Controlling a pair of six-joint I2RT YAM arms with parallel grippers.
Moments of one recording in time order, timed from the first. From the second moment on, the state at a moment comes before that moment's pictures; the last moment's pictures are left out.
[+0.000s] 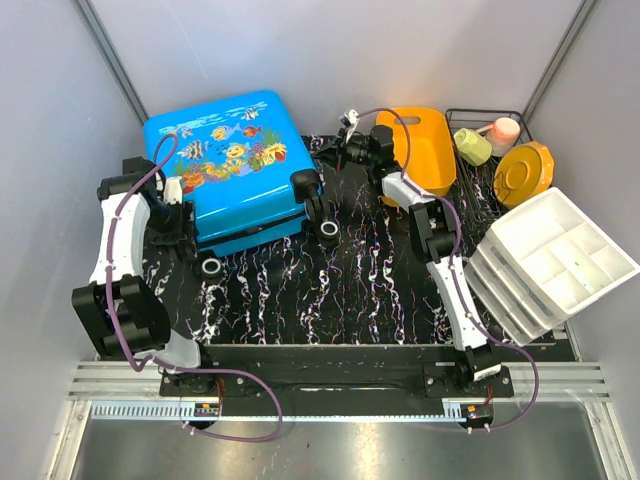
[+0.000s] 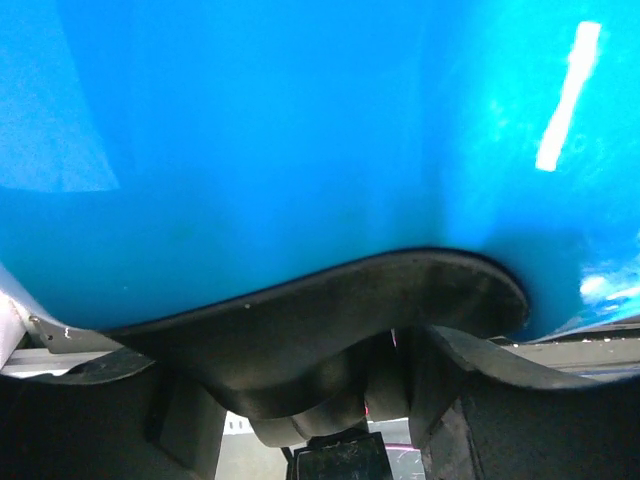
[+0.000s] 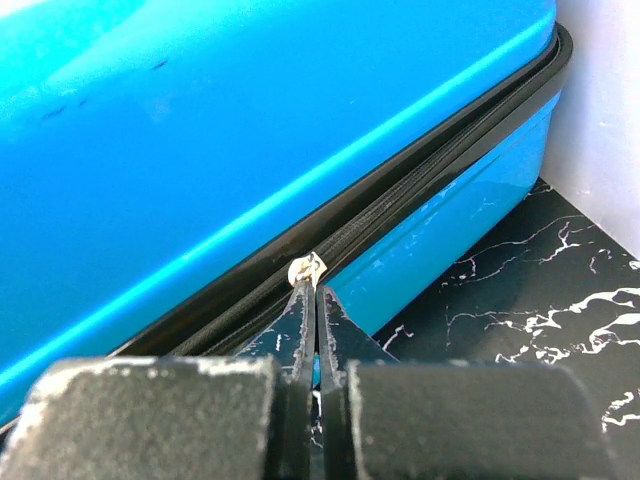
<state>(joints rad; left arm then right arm) 0.24 1.50 1.39 -1.22 0.19 0.14 0.33 2.72 2.22 0.61 -0.97 0.25</state>
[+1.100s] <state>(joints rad) 0.36 1.44 1.65 -1.10 0.49 0.23 0.39 2.16 1.67 -0.26 -0.55 -0.12</state>
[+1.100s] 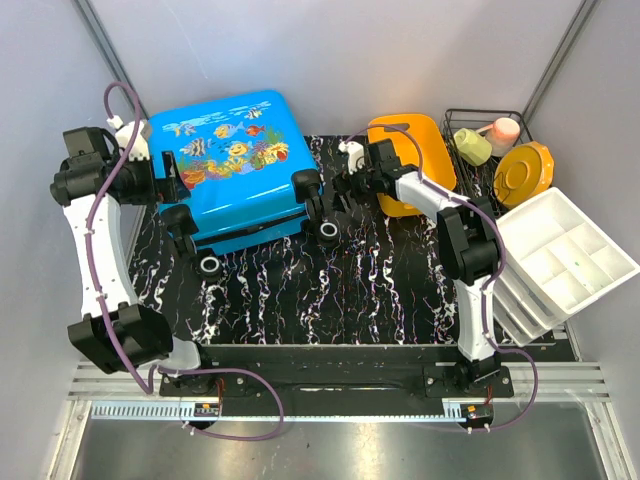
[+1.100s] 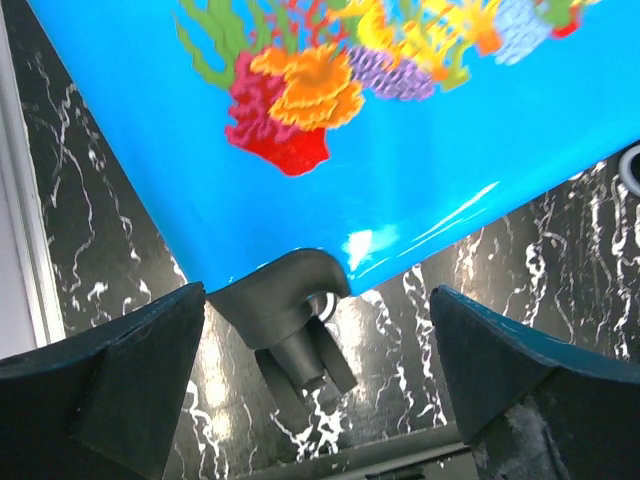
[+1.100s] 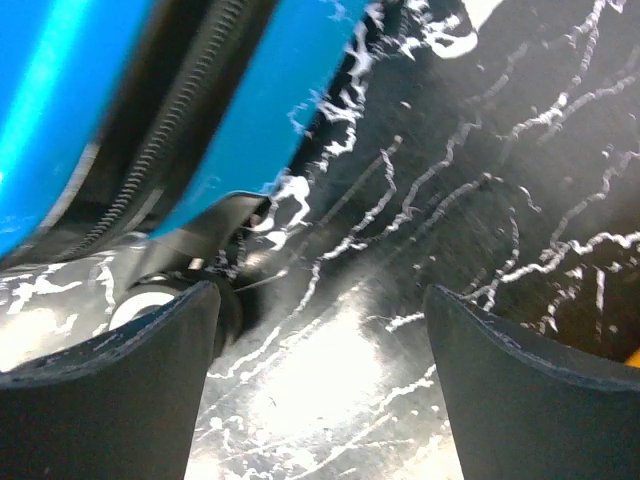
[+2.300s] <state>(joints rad) 0.48 1.53 1.65 -0.98 0.57 -0.03 0.47 2.26 1.77 -0.45 -0.40 0.04</state>
